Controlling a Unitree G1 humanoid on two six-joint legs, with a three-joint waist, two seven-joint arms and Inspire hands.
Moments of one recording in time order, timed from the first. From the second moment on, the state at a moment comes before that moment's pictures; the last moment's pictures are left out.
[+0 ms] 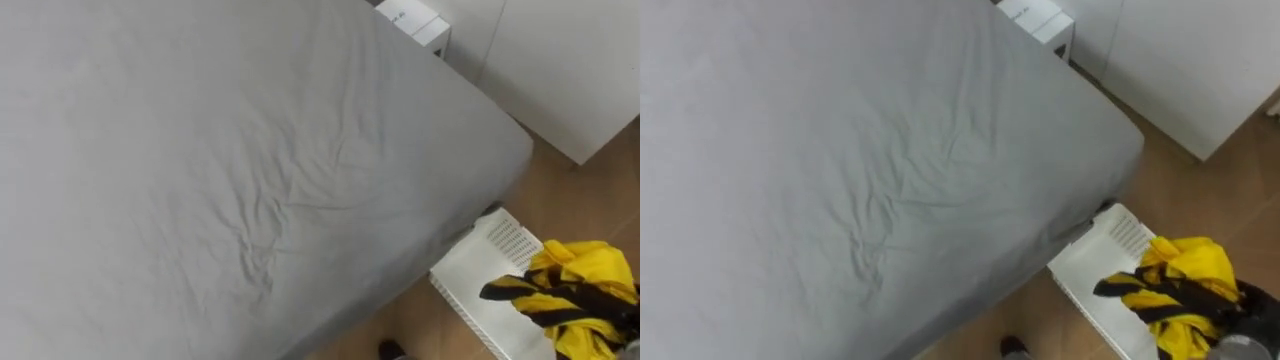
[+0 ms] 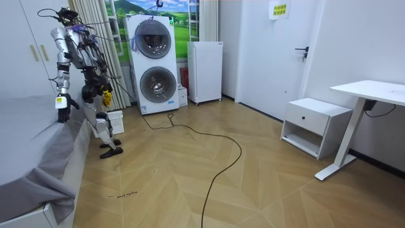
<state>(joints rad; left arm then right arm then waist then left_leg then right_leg) 0.18 0.24 -0.06 1.05 -0.13 0.19 0.10 -0.10 -0.40 -0.33 0.97 0.26 -0.05 -0.31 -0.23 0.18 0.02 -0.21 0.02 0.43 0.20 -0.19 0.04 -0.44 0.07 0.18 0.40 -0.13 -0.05</state>
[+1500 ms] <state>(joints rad) 0.21 0.27 -0.06 1.01 -0.07 0.10 0.08 0.07 -0.32 -0.20 1.09 0.35 -0.09 -0.15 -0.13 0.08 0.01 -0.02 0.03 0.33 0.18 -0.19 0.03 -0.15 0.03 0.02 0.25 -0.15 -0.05</state>
